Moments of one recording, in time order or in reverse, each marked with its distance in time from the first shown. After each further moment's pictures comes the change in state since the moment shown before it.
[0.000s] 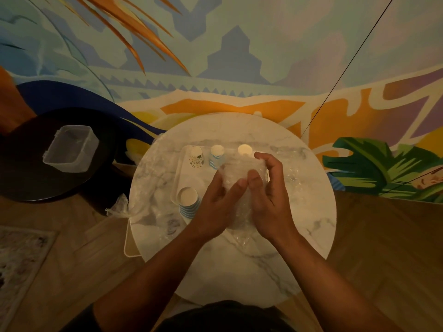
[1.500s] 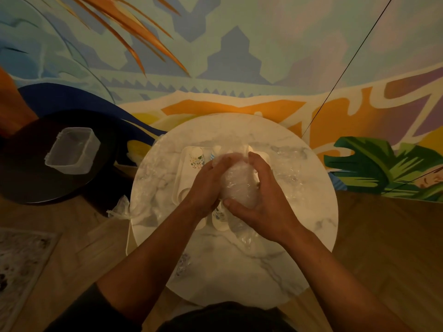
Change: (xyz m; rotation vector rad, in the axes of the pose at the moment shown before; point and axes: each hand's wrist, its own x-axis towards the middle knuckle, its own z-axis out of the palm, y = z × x) left_hand 0.044 0.013 -0.017 -0.079 0.071 -0.184; right_hand 0.006 0.000 -0.015 -0.408 -0.280 -0.103
